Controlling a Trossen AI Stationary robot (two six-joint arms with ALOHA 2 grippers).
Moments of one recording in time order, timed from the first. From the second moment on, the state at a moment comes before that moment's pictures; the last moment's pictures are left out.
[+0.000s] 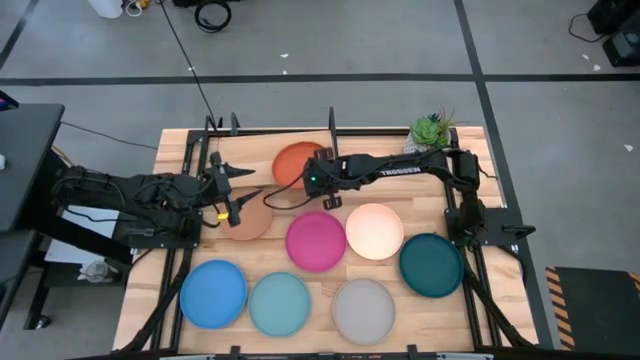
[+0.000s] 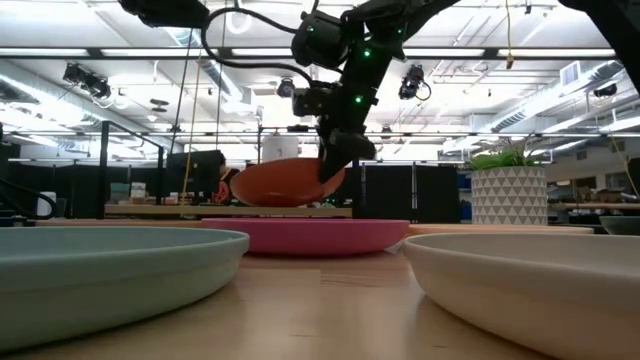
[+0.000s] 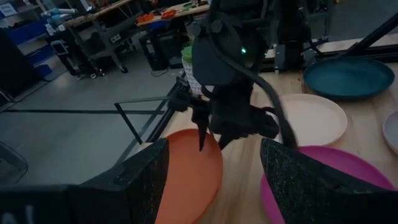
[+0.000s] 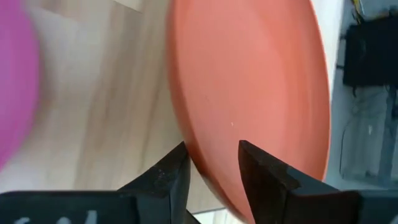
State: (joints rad) left arm -0.18 0.72 0.74 -0.31 -0.61 0.09; right arm -0.16 1.99 1.56 -0.61 0.38 -0.50
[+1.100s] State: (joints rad) left arm -0.18 0.72 0.74 -0.37 -0.61 0.06; right arm -0.01 2.00 1.56 -0.43 0.36 -0.67
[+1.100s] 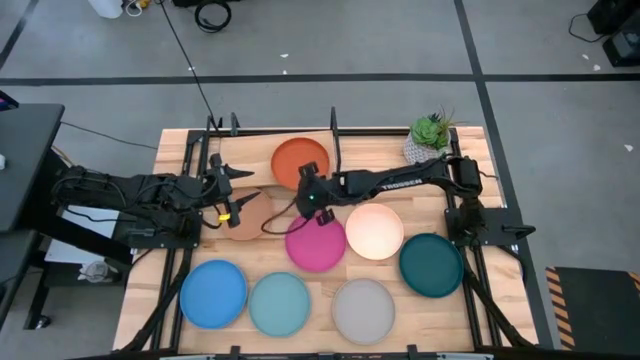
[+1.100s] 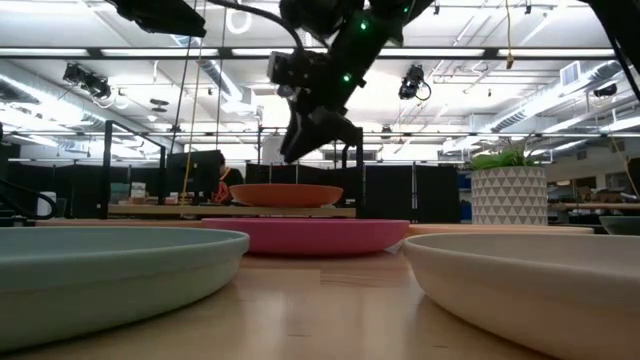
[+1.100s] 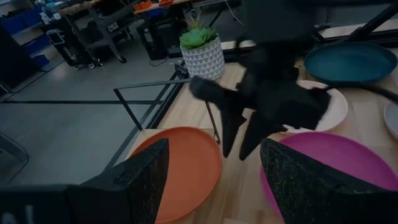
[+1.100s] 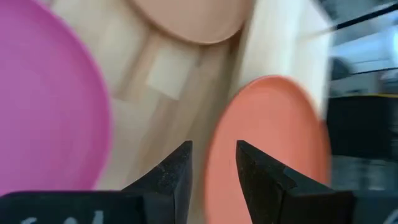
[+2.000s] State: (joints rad) left arm -0.18 0.69 0.84 -0.44 -0.61 0.11; right arm -0.06 2.21 1.73 -0.49 0.45 -0.63
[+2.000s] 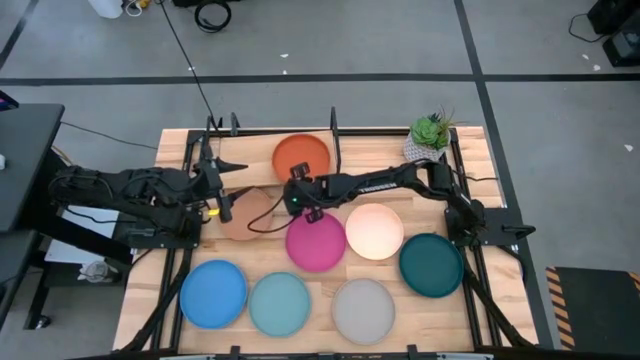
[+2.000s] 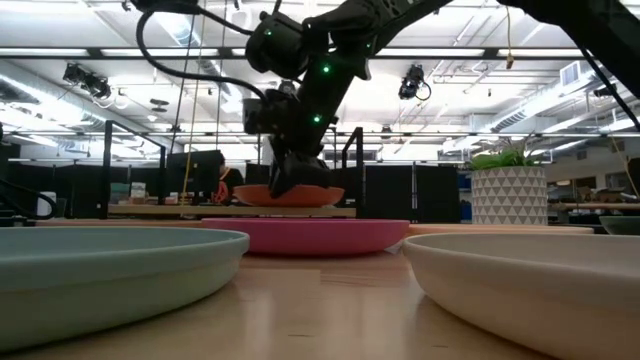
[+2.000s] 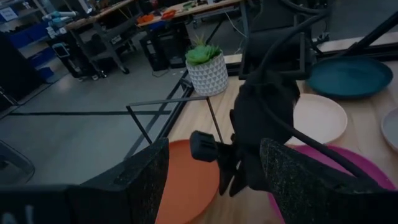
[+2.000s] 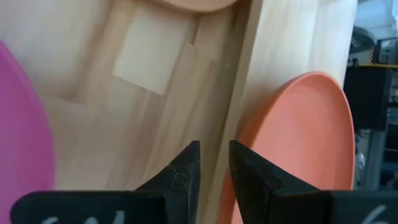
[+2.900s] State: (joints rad) left arm -0.18 0.69 0.84 -0.50 -0.61 0.08; right arm -0.07 2.15 1.73 -0.57 0.46 -0.61
